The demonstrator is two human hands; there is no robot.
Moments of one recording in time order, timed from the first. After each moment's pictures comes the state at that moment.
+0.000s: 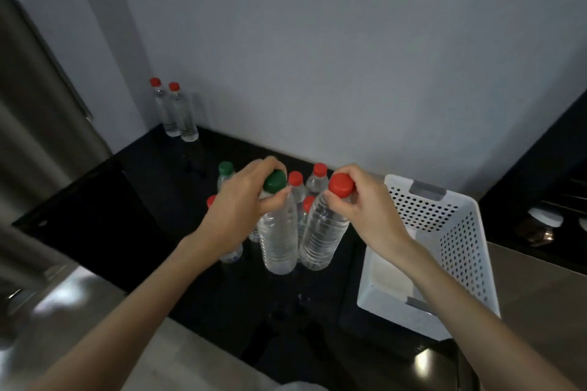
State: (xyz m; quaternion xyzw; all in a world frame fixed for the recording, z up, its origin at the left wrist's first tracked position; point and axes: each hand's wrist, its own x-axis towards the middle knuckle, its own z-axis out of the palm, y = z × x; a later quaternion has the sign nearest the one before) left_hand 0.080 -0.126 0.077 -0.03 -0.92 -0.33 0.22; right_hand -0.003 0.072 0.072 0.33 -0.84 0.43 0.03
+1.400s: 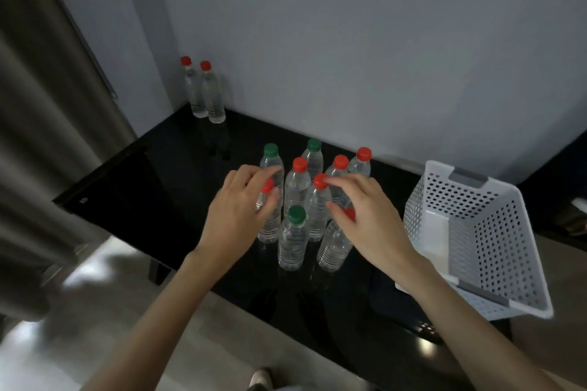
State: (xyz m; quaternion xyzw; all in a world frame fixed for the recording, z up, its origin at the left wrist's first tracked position) left_hand 0.146 -0.203 0.033 0.07 -0.94 -0.20 0.25; right_hand 0.057 0.003 0.038 0.38 -0.88 0.27 0.09
